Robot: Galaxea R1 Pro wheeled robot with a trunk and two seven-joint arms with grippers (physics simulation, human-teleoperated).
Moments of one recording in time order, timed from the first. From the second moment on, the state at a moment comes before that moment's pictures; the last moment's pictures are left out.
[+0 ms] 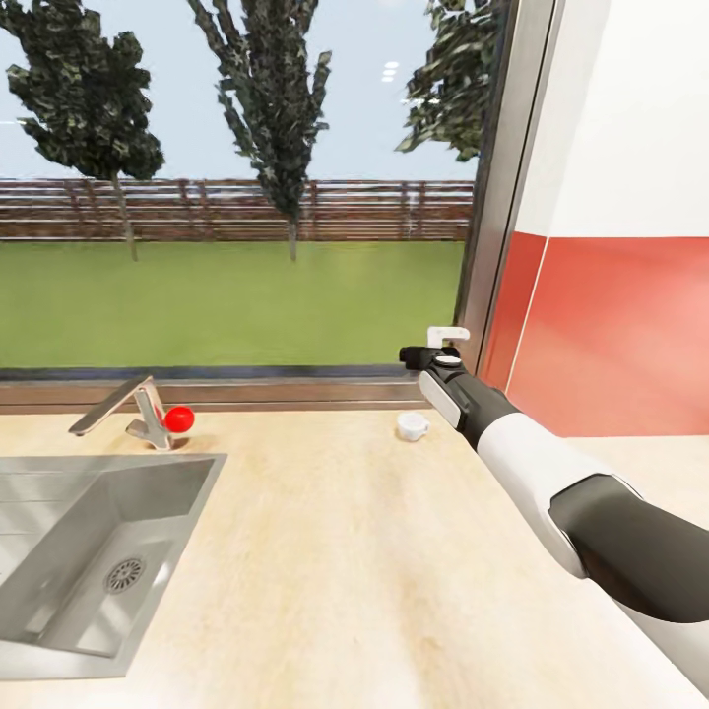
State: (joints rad) left arm -0.03 0.13 -0.26 0.02 0.23 -0.03 0.07; right arm -1.30 0.08 0.49 -0.43 -0.50 0.21 -0.35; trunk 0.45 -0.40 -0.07
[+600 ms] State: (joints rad) left arm -0.03 0.13 -0.26 0.02 0.23 -0.03 0.07; right arm -1.30 0.08 0.49 -0.43 -0.50 0.21 -0.35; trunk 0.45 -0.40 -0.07
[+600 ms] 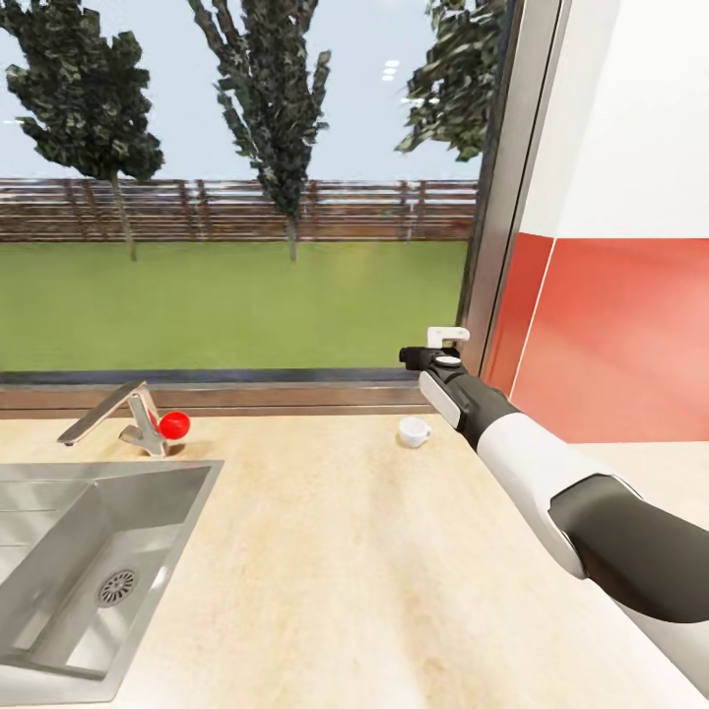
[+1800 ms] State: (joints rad) left arm -0.01 0.13 -0.26 0.02 0.23 -0.02 0.07; right arm -1.30 0.08 0.49 -0.41 -0.49 0.21 -0.35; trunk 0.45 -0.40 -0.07
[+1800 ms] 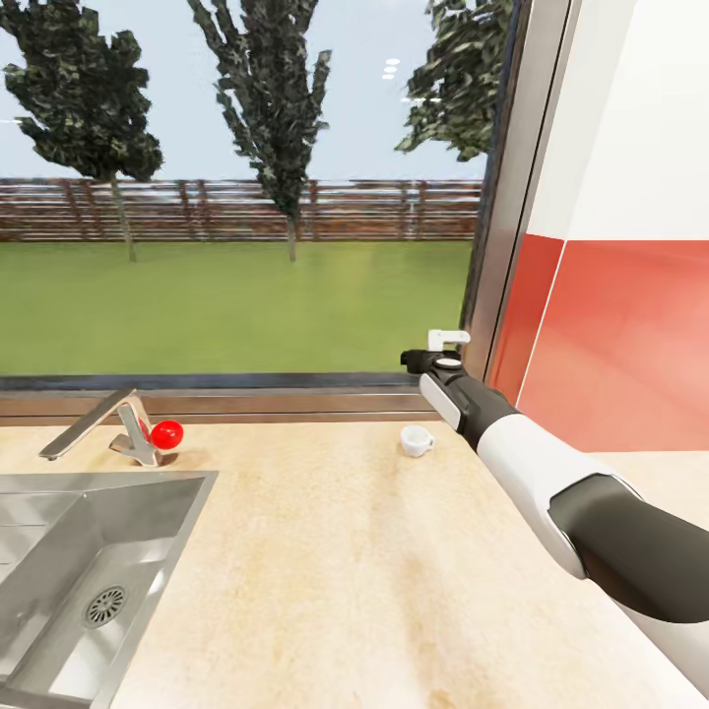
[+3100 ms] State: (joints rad) left arm 0.00 0.14 -0.26 0.02 0.23 -0.02 0.07; right arm -1.30 0.07 0.49 -0.14 -0.49 0.21 -0.13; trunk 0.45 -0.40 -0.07
